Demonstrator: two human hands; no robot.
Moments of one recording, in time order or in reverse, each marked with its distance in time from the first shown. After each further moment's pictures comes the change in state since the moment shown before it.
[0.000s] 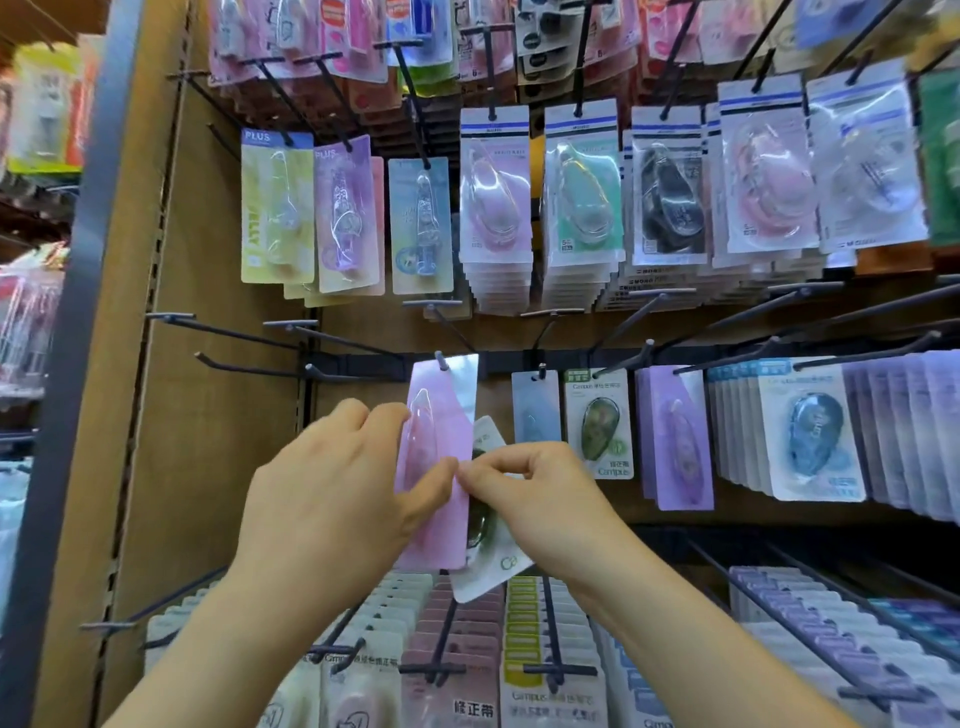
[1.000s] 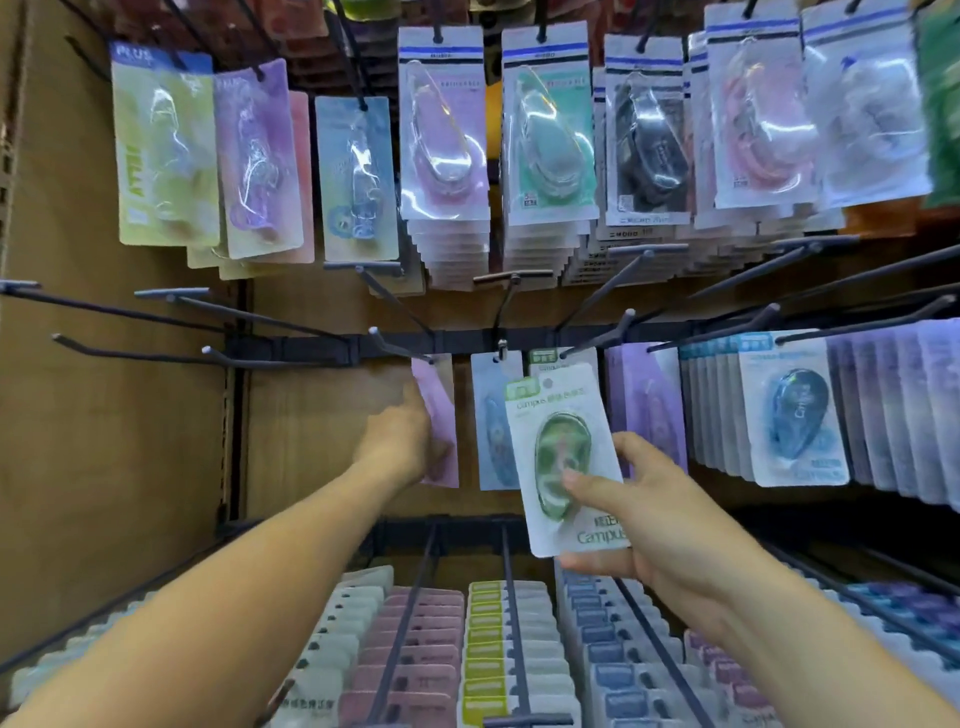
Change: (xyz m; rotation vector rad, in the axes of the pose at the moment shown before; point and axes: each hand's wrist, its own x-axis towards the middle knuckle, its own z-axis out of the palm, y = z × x) left_hand 0.121 0.000 0.189 -0.085 -0.457 -0.155; right_hand 0.005 0.056 -0.076 0.320 0.175 0.252
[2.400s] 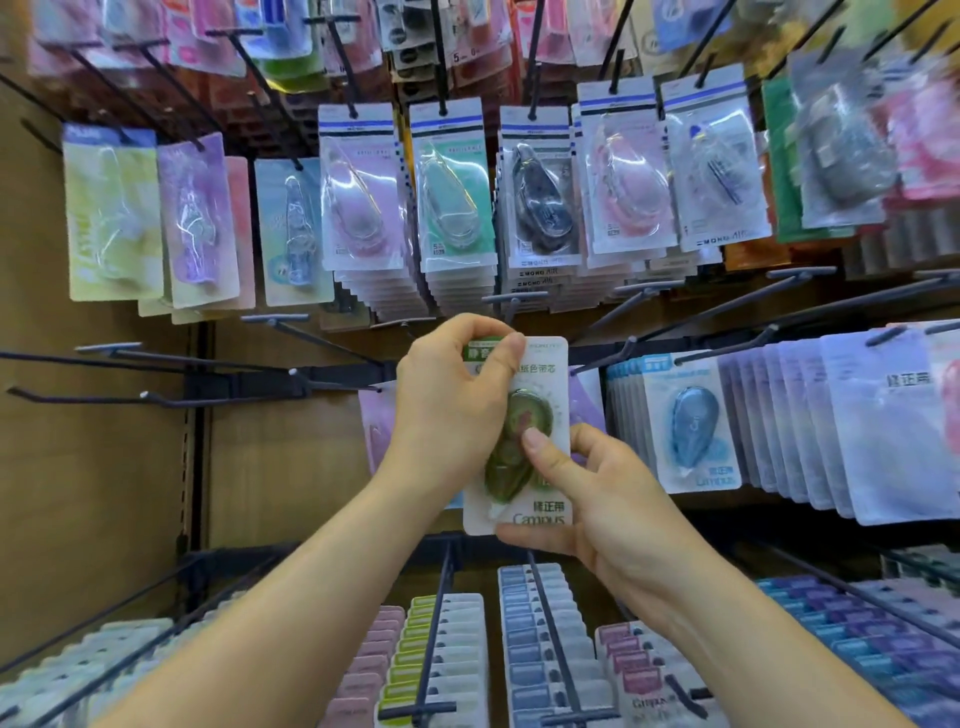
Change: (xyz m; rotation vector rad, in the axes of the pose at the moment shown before) left_hand -0.118 0.137 -0.087 -0.877 0.465 0.419; right_hand -0.031 -0.035 -0.029 0.201 -0.137 -0.119
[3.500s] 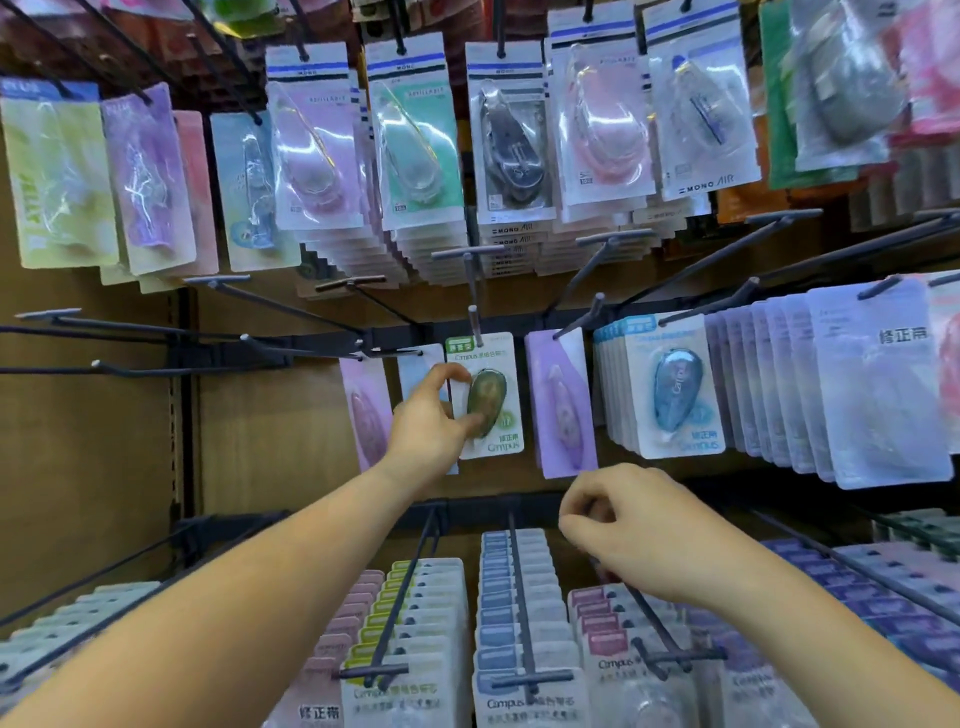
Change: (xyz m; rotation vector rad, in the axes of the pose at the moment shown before) left_hand -0.003 -0.113 0.048 0.173 -0.270 -0.391; right_hand -0.010 0.007 -0.062 -1.282 -0.026 0.105
